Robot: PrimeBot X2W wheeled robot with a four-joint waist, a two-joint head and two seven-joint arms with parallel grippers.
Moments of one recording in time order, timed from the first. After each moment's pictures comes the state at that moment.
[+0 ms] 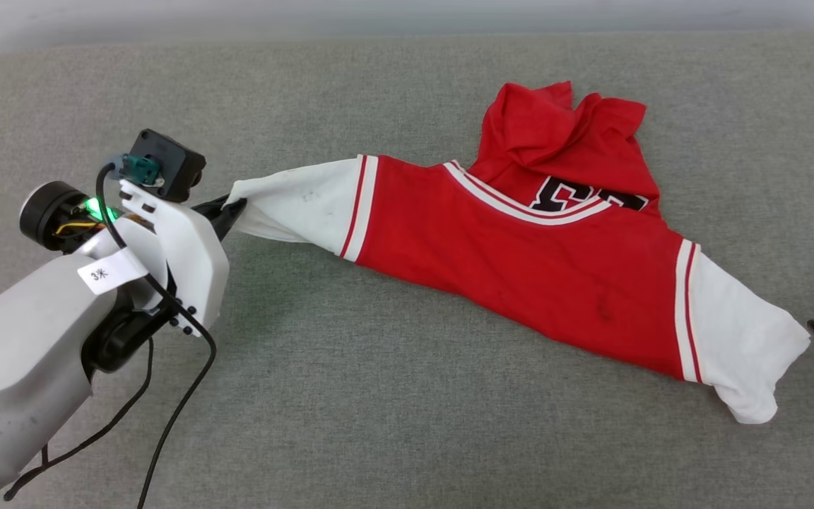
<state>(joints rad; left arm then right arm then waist) -0.92 0.79 -1.05 0.25 -0.94 0.05 0.22 -0.19 -0.77 0.06 -0.08 0.63 0.13 0.77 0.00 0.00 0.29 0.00</state>
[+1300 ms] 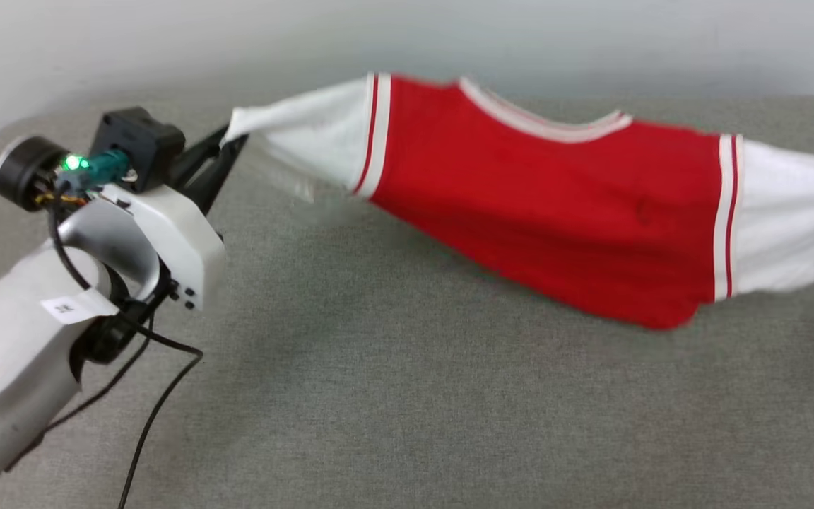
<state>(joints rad) -0.92 0.82 -1.00 0.11 -0.85 0.14 0.01 -0.48 -0.85 0.35 0.30 0.65 0.13 0.17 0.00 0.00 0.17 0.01</state>
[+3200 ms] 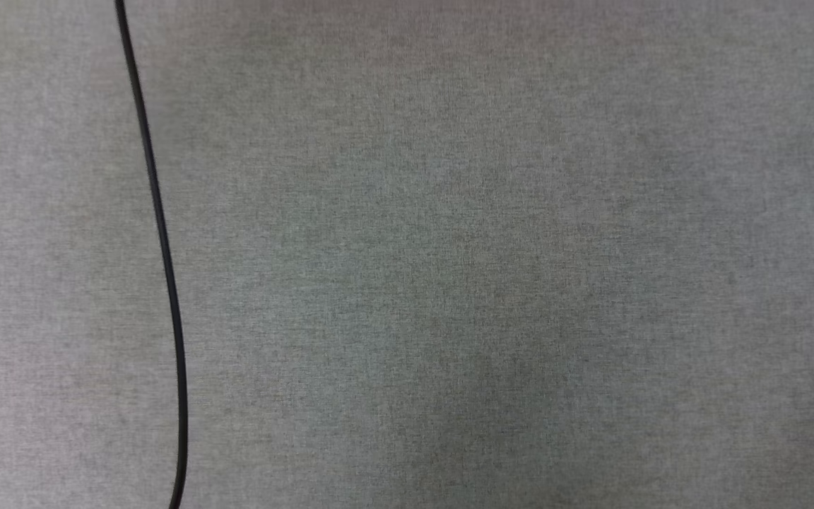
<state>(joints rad) -1.84 0.50 -0.80 0.72 -0.71 -0.04 -0.16 -1.76 -0.63 0.56 0.67 0.35 0.13 0.09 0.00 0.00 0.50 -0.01</state>
